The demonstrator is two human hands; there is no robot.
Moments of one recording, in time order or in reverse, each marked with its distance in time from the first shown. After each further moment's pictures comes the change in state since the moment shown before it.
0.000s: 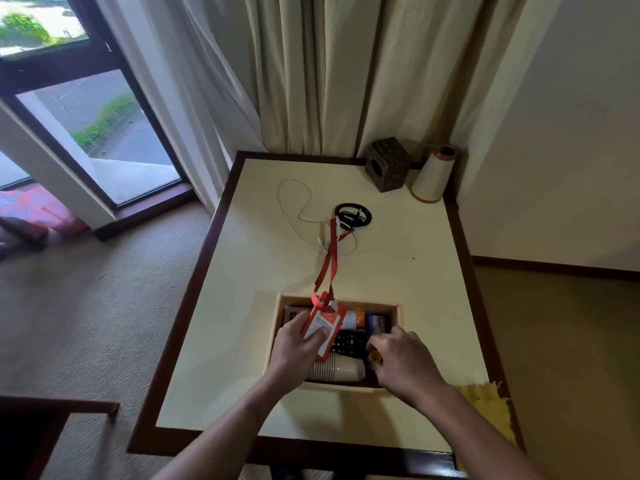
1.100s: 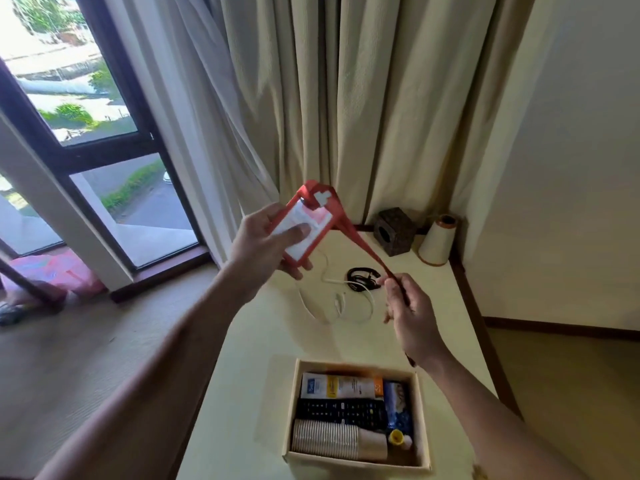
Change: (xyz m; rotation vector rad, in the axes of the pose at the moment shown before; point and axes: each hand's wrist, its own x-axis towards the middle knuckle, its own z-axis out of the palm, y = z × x) left_hand 0.032 0.259 -0.120 -0.128 -0.035 0.432; right_hand 0.077 -0.031 -0.117 1.194 0.589 -0.139
